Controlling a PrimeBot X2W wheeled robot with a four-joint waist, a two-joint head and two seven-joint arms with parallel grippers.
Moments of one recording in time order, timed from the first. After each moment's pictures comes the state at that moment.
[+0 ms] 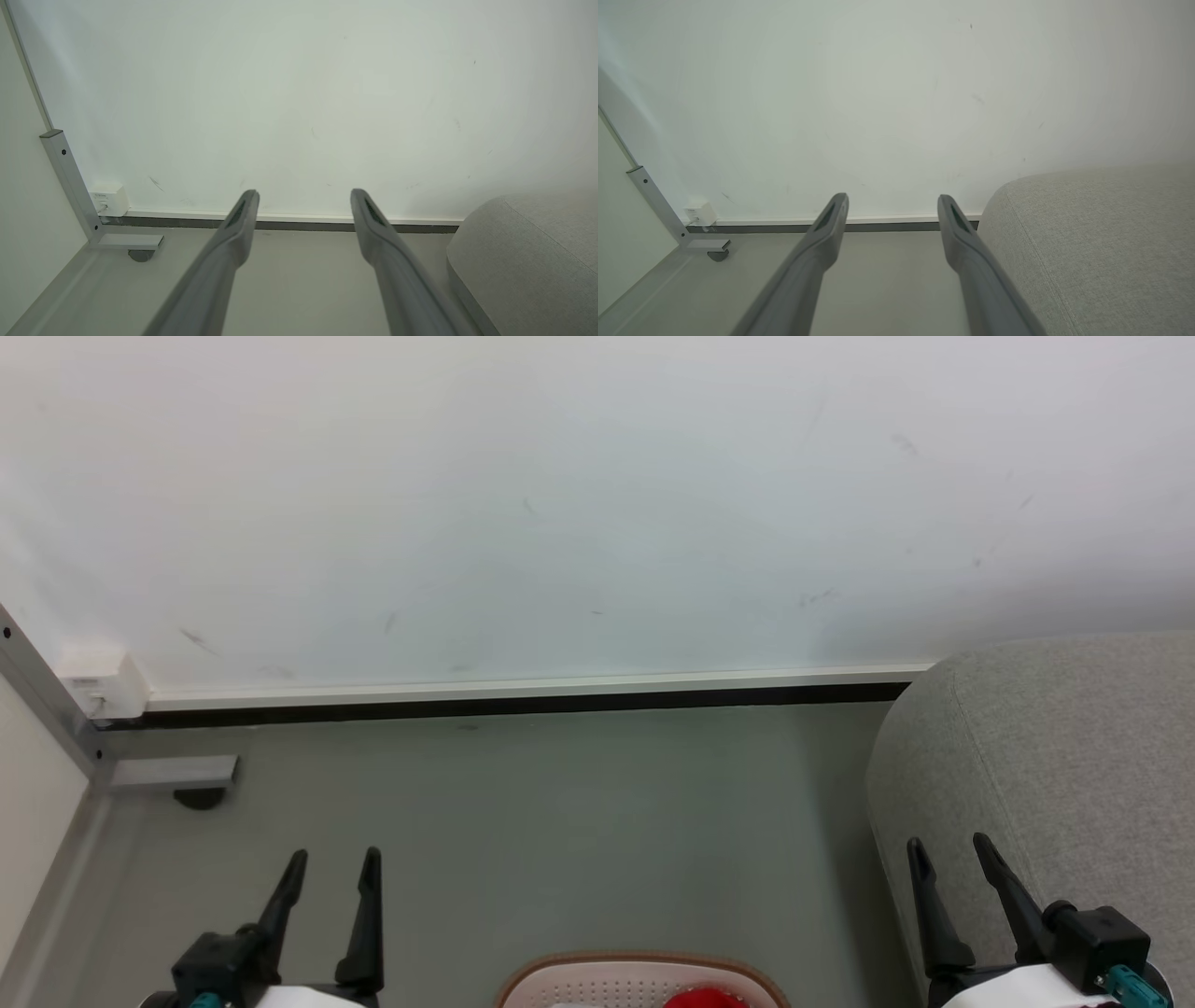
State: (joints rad) left arm -0.03 0.10 -0.04 0.18 -0.19 -0.05 -0.22; right arm -0.12 -0.06 0.11 0.32 0.31 0.13 -0.20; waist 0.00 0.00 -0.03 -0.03
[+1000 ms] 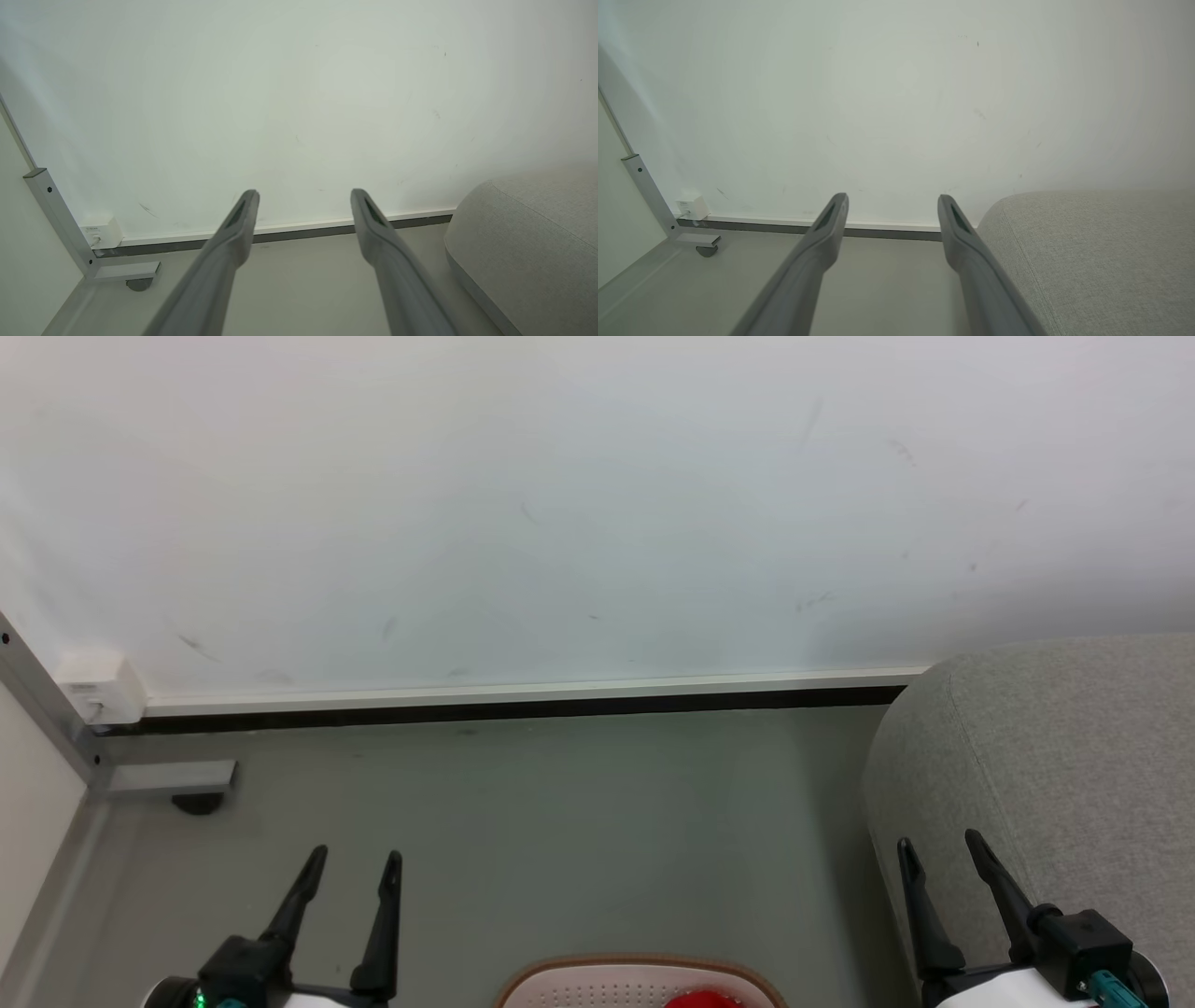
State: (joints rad) left arm -0.03 0.09 -0.03 0.19 -0.06 -0.07 -0.26; right arm -0.12 -0.05 0.10 0.35 0.22 0.13 -0.25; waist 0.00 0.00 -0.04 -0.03
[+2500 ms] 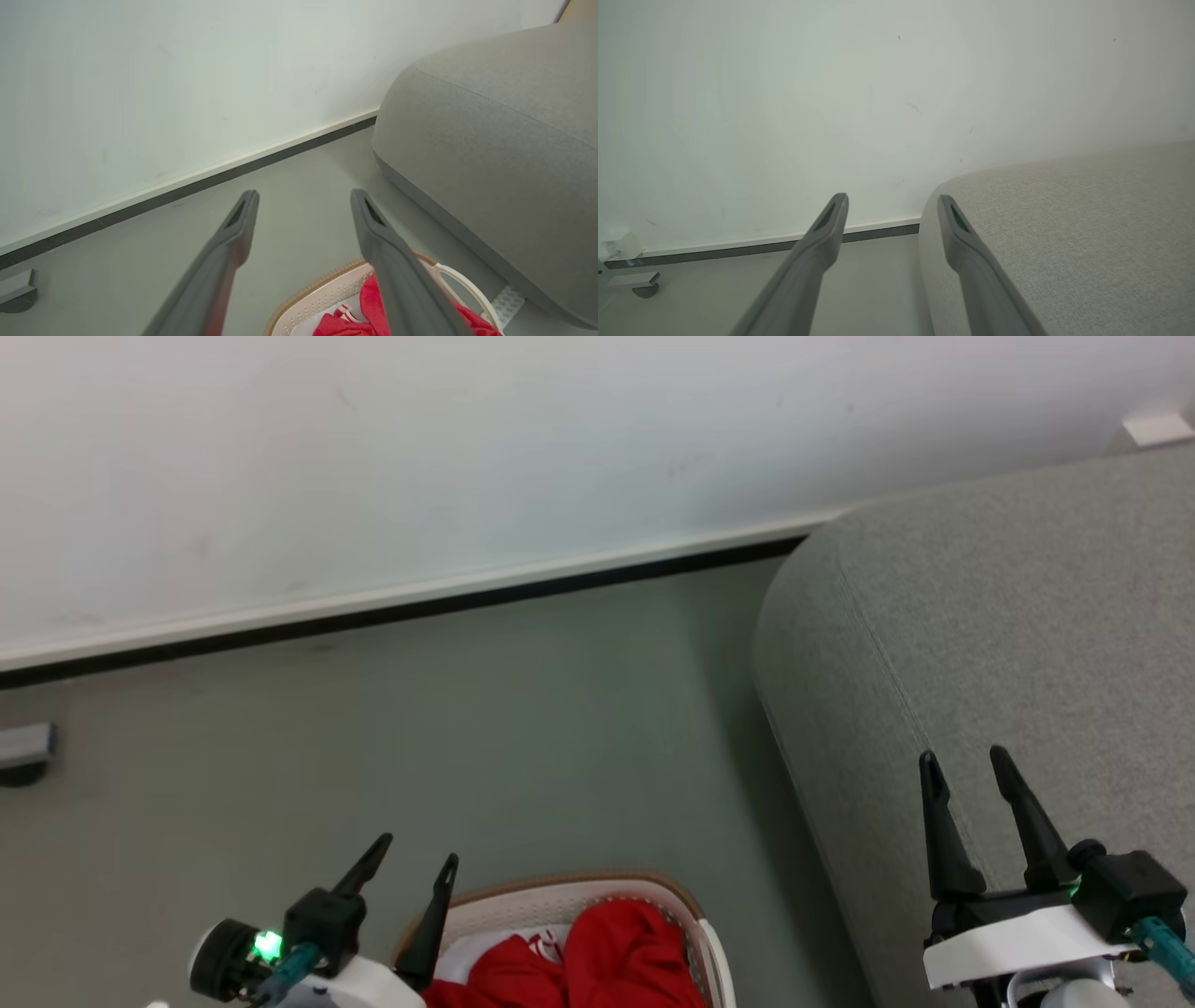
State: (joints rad) left arm -0.18 0.15 -0.17 0.40 -0.01 -0.12 -0.26; right arm -0.19 -0.05 0.09 0.26 0.30 0.13 -0.26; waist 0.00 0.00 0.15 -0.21
